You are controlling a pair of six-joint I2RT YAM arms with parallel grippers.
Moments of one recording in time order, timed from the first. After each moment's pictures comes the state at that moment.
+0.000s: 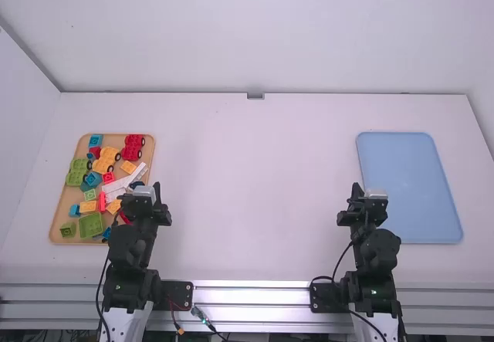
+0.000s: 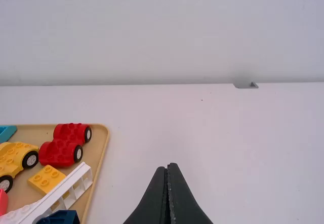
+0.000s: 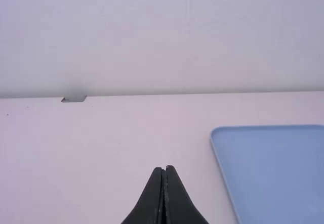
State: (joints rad) left arm 0.00 0.01 0.01 -0.10 0.00 0.00; right arm 0.00 0.01 0.01 -0.10 -0.02 0.00
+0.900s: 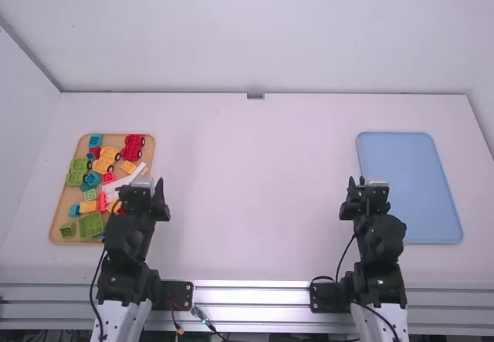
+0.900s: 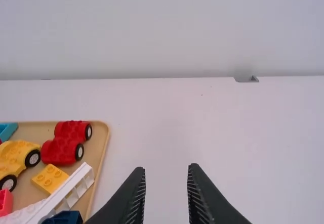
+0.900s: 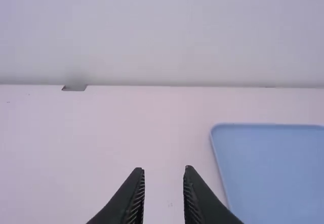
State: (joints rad) left arm 0.00 0.21 0.13 -0.09 0.00 0.00; right arm 0.00 0.27 0.17 -0.09 -0.04 -0.05
